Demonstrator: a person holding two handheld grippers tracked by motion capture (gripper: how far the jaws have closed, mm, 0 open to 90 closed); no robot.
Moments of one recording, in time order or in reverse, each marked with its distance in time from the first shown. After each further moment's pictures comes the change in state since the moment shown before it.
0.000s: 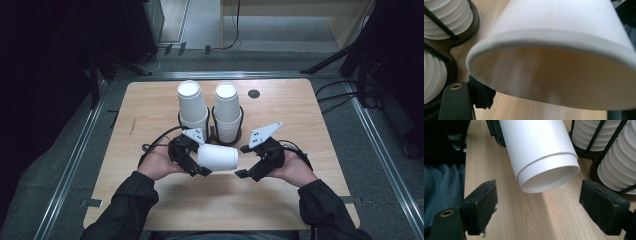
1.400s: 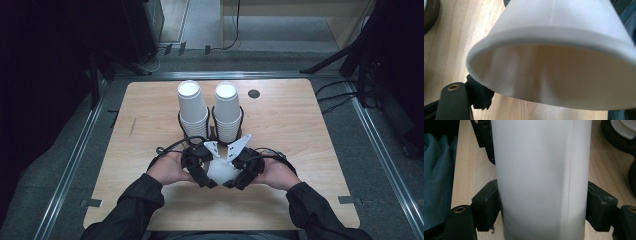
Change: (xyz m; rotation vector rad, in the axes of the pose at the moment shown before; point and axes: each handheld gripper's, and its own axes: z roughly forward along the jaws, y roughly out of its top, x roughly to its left) left arm -0.016 0.013 0.036 0.170 -0.053 0.043; right arm 0.011 0.006 0.058 0.178 0.049 -0.125
